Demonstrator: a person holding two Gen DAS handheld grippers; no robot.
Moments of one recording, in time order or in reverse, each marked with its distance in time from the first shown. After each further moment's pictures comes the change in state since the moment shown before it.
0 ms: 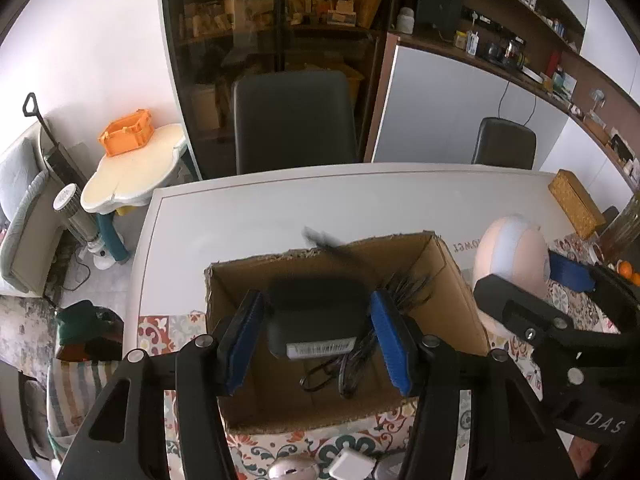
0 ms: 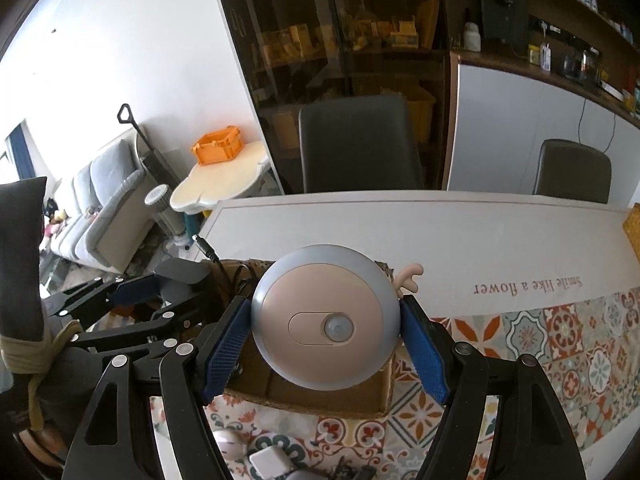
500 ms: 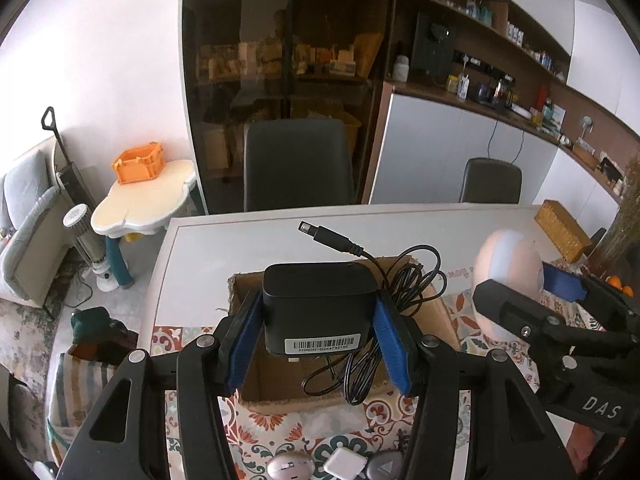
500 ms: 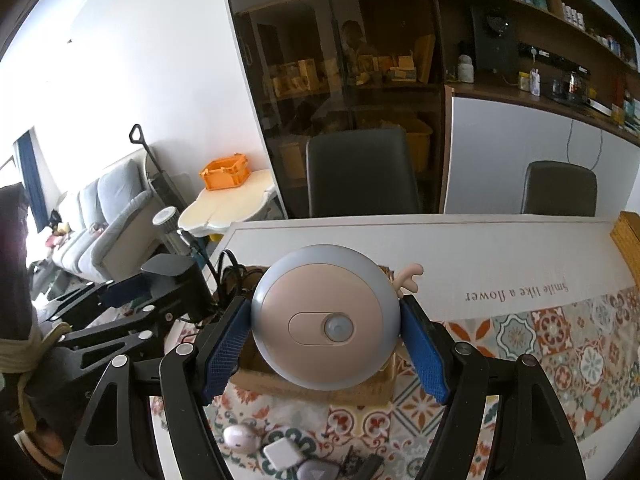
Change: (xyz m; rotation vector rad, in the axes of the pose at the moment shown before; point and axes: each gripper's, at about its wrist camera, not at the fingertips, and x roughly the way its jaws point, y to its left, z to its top) left arm -0.062 0.005 -0.023 -0.019 -0.162 -0.004; right arm -0.054 0.017 -0.024 -0.016 -0.124 -0.001
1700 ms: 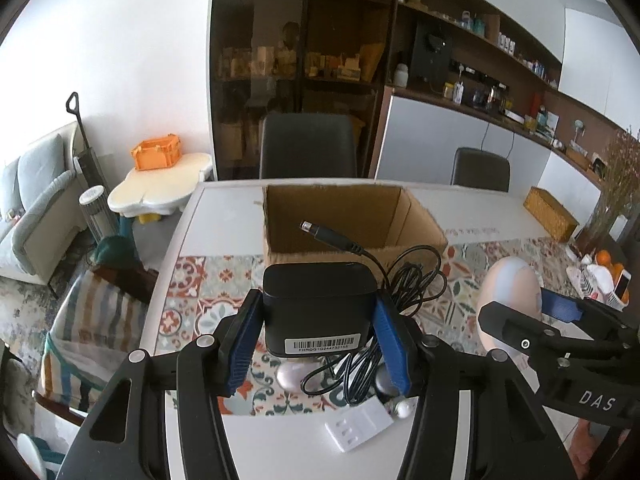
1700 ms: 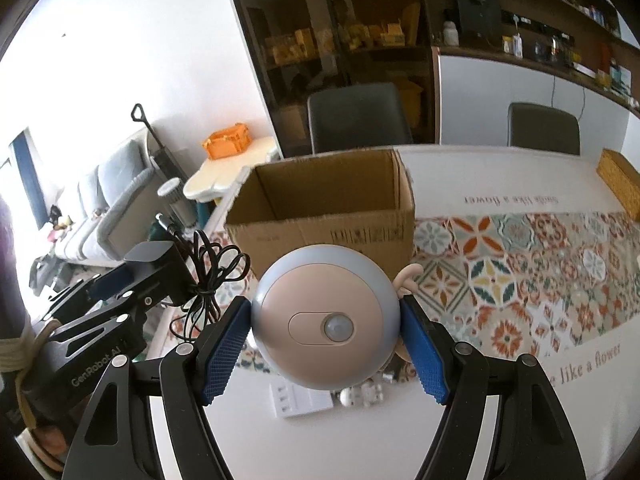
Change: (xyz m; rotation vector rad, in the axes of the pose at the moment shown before) left arm -0.091 0.014 -0.135 -0.031 -0.077 0.004; right arm -0.063 0.032 -0.134 0.051 0.069 -0.007
